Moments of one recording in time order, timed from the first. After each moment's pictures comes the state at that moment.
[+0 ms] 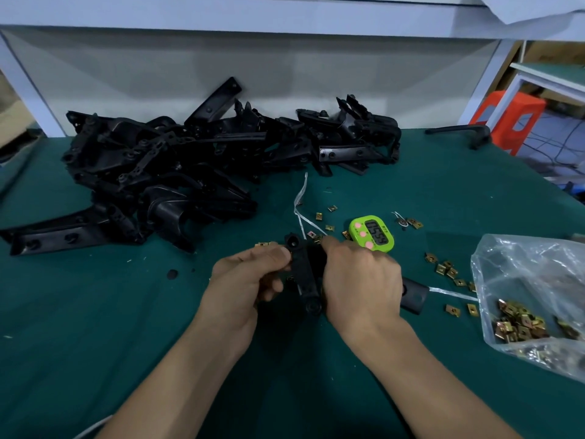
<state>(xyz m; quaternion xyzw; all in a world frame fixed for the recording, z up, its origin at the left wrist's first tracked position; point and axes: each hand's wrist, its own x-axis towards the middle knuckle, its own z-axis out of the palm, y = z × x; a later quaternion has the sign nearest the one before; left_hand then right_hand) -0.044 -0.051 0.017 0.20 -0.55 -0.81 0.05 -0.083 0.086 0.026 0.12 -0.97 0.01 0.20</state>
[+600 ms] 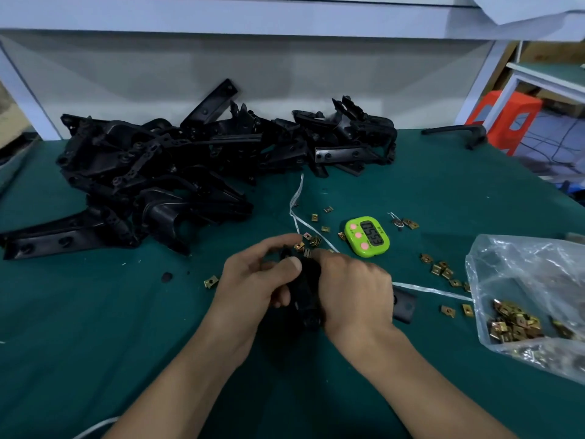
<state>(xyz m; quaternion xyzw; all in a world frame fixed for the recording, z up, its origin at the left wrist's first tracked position) -0.038 -0.043 0.022 0.09 -0.64 -0.76 0.05 -0.085 0.093 0.011 0.16 -0.97 0.01 0.16</state>
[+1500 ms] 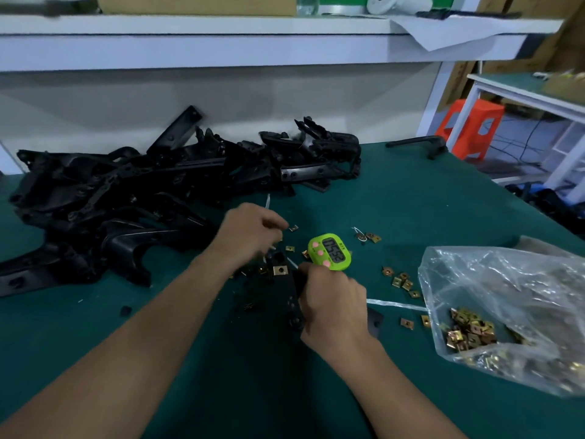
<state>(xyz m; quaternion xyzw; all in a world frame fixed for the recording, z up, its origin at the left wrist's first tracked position) -0.176 -0.043 0.038 0.04 -0.93 -0.37 0.03 -0.103 0.126 0.016 0.15 -0.97 0.17 0.03</state>
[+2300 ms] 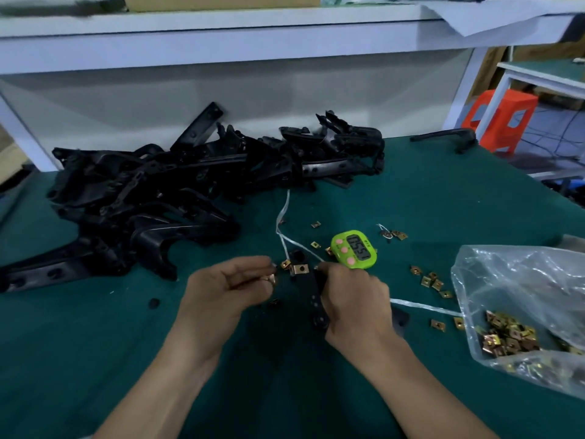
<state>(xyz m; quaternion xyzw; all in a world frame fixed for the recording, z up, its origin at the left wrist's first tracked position) -0.050 -0.053 0.024 0.13 -0.66 -0.73 0.08 -0.109 0.124 0.010 0.16 -0.98 0.14 0.05</state>
